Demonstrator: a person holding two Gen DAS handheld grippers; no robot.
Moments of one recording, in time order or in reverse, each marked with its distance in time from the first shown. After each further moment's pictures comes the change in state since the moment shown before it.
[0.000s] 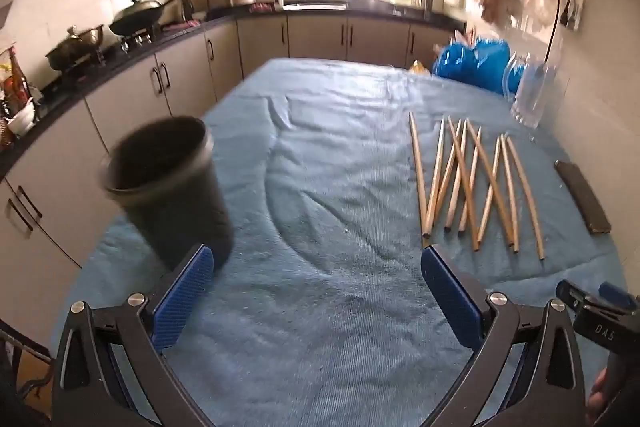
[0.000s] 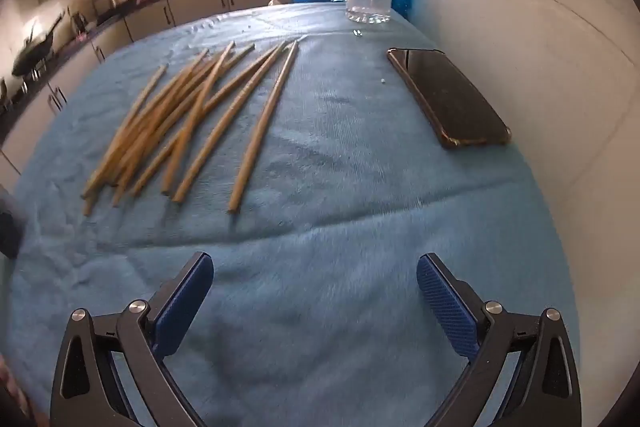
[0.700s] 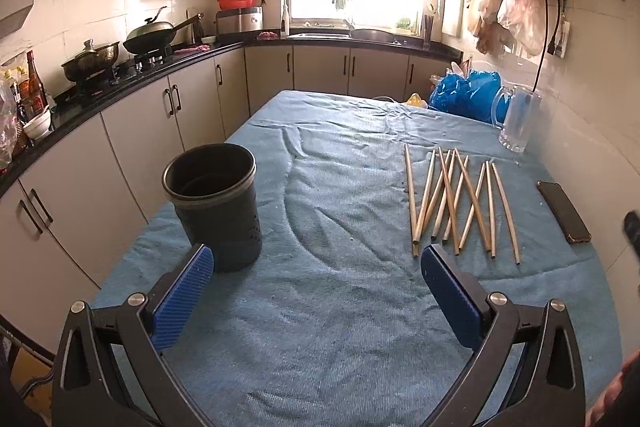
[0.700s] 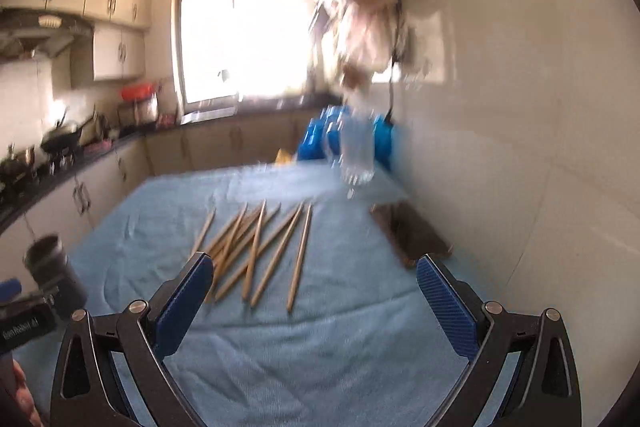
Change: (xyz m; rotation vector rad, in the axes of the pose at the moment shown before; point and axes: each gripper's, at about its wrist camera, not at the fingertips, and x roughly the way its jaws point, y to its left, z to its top) left arm -0.052 0.006 -0.003 -0.016 -0.088 0.001; right arm -0.137 0.030 -0.029 0.023 -0.621 -0.055
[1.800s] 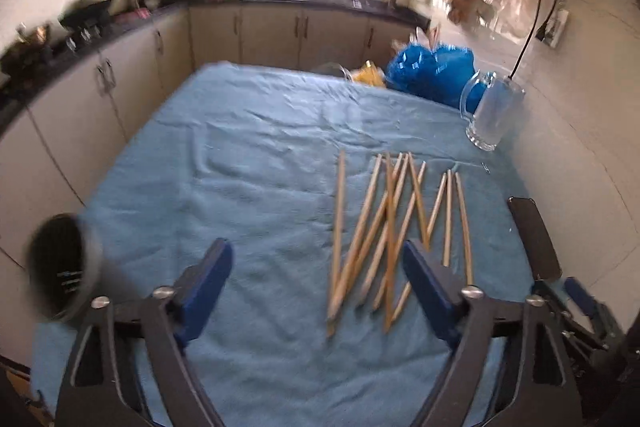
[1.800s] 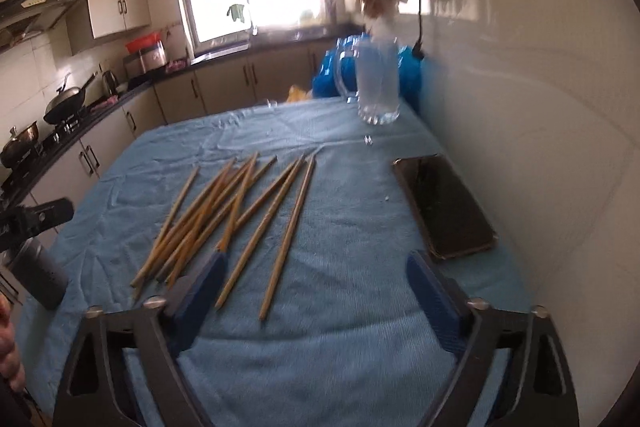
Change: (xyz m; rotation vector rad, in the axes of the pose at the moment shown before) left arm 0.119 -0.076 0.081 -0.017 0.225 -0.188; right arm 0.152 -0.034 0.000 -0.018 0.399 0.155
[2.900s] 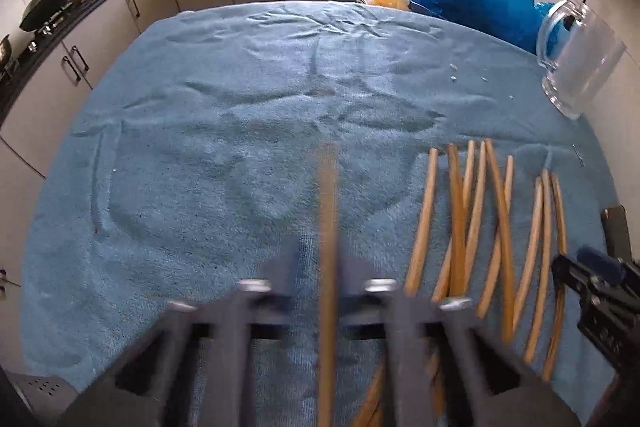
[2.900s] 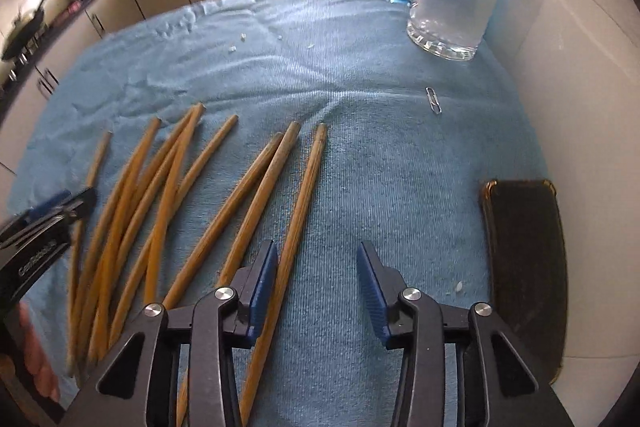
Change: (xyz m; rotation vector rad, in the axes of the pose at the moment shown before) left arm 0.173 -0.024 0.062 0.091 0.244 0.124; right arm 0.183 0.016 0.083 -0.126 0.471 -0.063
